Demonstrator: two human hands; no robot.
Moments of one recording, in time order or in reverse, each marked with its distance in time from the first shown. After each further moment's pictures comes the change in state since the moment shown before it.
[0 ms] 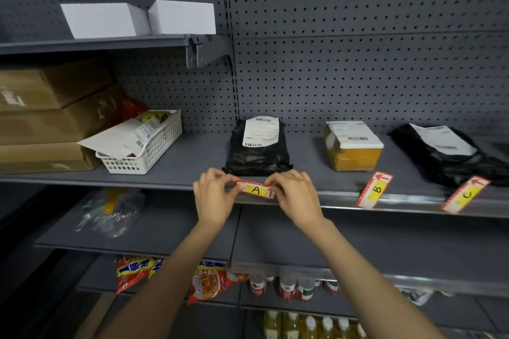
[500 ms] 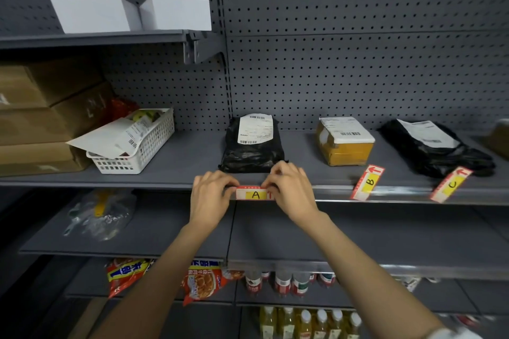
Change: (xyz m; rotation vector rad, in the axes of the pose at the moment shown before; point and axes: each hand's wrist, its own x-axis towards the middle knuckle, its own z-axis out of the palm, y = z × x) left_hand -0.005 -0.011 -0.010 0.051 -0.069 0.259; right_hand 0.002 -0.003 0.004 -0.093 -0.017 0.014
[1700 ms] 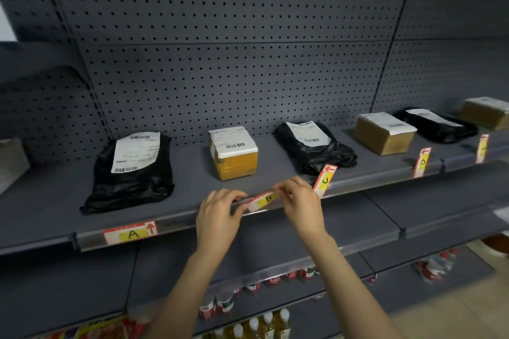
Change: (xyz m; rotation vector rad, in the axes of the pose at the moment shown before) left_hand 0.016 0.207 0.103 -0.331 -0.132 0.104; right_hand -0.092 0.173 -0.099 0.059 0.301 0.469
